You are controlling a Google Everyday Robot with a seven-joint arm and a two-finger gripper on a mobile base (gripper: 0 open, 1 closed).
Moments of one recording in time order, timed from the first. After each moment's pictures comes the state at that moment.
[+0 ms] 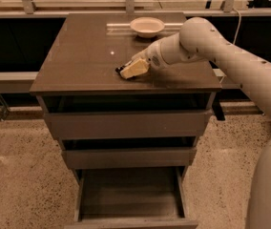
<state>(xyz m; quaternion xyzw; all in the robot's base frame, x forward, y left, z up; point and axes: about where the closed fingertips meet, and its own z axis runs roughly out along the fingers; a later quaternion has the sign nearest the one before) 0.756 -0.024 0.818 -0.44 0.77 0.18 0.43</state>
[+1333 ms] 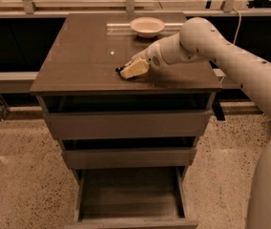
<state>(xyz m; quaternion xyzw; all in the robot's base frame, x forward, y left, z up) 0.756 -0.024 0.818 -0.44 0.77 0.18 0.43</state>
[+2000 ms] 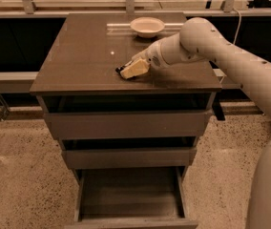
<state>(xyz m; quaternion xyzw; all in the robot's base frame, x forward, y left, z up) 0.755 -0.024 0.818 -0.44 0.77 0.18 0.43</state>
